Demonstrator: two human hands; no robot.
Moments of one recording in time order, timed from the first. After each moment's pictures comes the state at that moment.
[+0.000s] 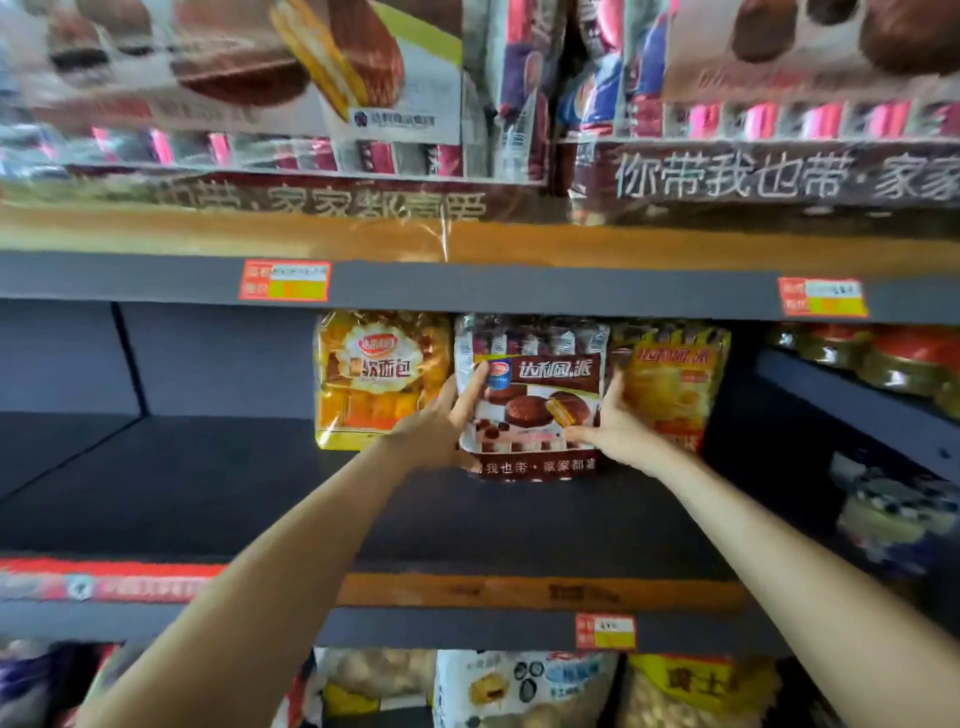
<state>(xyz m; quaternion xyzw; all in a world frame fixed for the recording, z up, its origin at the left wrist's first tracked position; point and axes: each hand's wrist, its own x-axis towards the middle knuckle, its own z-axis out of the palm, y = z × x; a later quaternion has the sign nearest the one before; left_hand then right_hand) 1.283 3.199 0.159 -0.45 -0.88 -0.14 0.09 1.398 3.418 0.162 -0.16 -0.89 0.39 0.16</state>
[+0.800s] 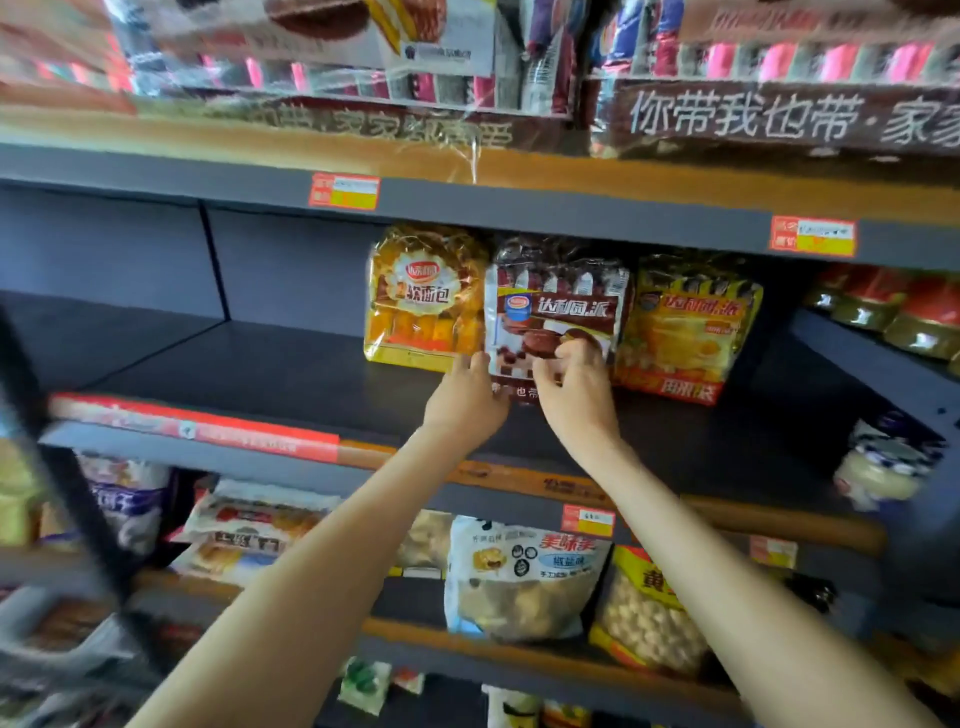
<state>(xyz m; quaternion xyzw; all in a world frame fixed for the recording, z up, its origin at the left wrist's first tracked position) 1.381 3.198 0.141 -0.24 -0.91 -0.32 0.10 1.447 3.314 0.153 -0.12 -0.87 0.29 0.37</state>
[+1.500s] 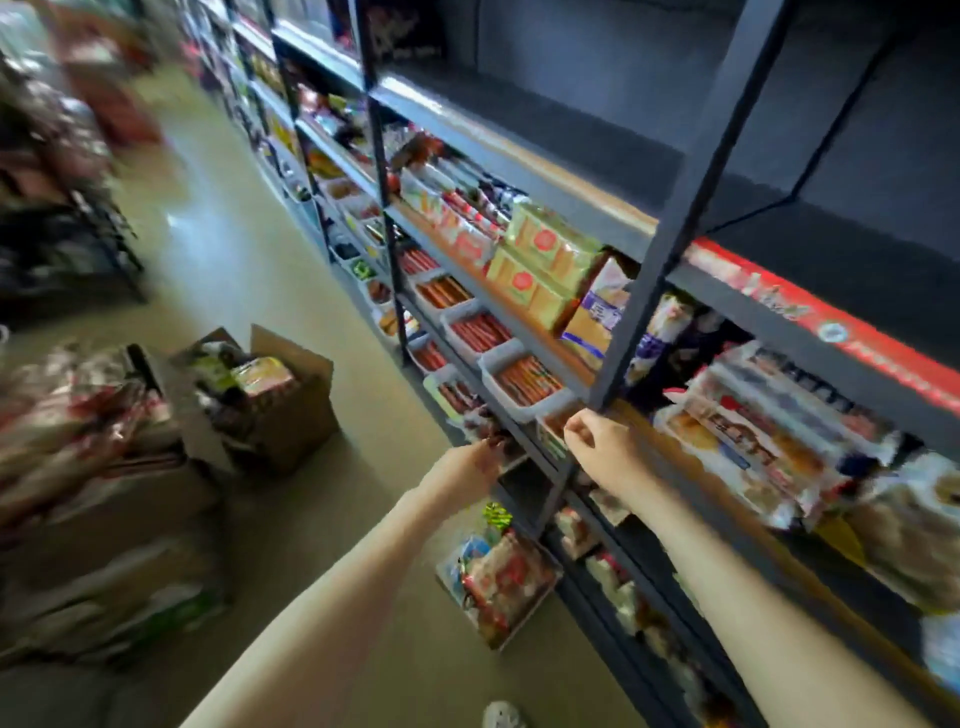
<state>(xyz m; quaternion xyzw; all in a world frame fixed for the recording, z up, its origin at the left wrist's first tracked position) 1.517 2.662 -0.057 0.13 -0.93 -0.35 -0.08 1.423 2.841 -0.028 0.22 -0.93 0.28 -0.09</state>
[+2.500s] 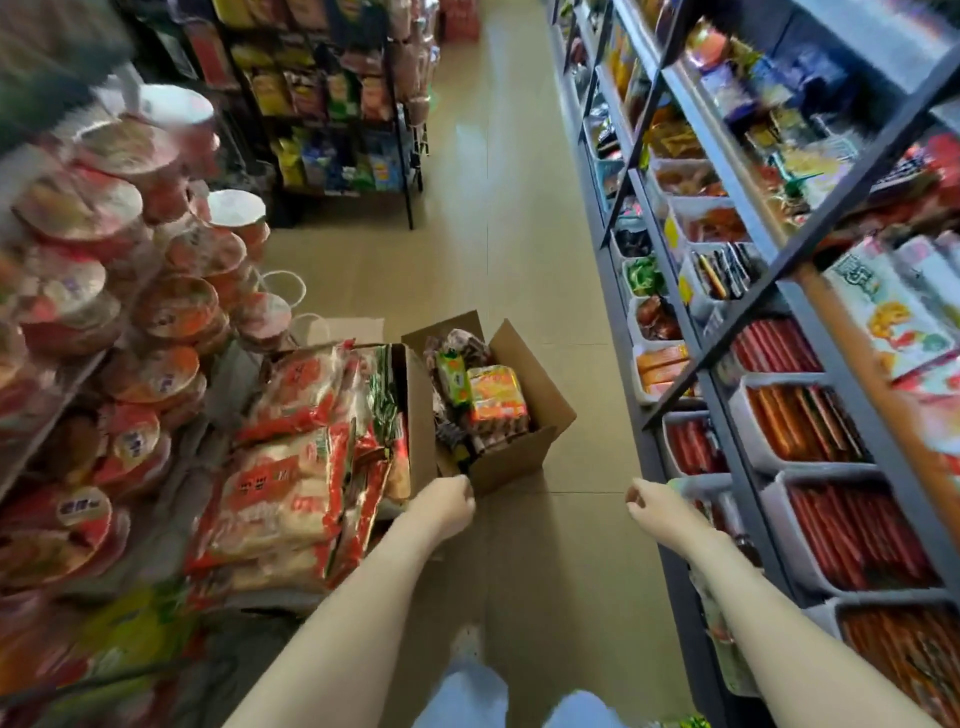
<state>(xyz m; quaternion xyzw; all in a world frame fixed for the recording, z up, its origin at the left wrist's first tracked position) 1.504 2.093 -0.161 0.47 -0.79 -0.36 -0.18 1.246 2.245 -0.167 0.40 -0.85 0.00 -0.35</state>
